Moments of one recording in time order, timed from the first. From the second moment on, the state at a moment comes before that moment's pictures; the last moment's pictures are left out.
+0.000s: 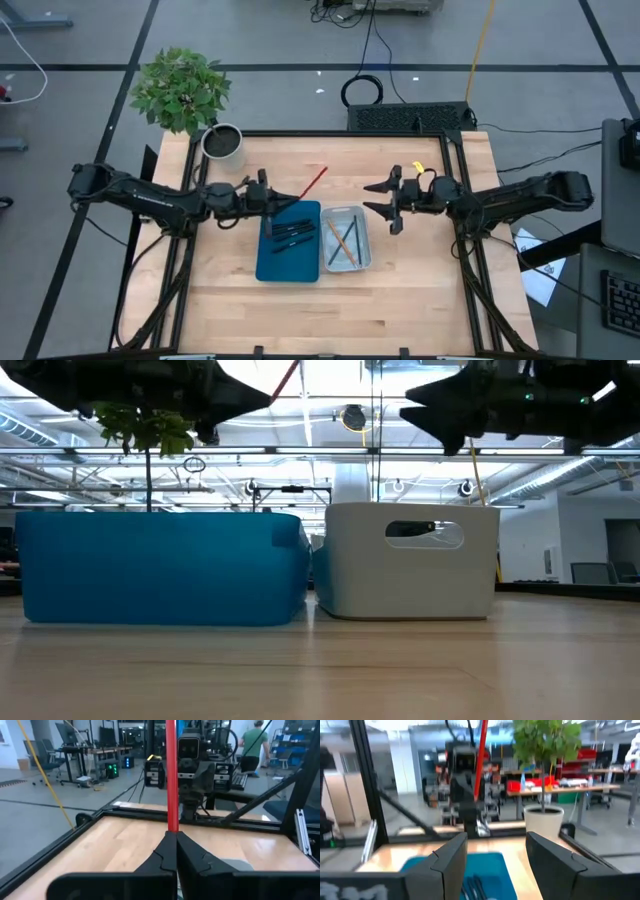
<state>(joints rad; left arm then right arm) -0.06 1.13 0.48 0.63 -0.21 -0.04 -0.06 1.07 0.29 0.89 0.00 0.05</state>
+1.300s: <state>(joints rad) -0.06 1.43 0.59 0.78 -0.10 -0.09 -0.04 1.58 0.49 1.47 0.00 0.09</state>
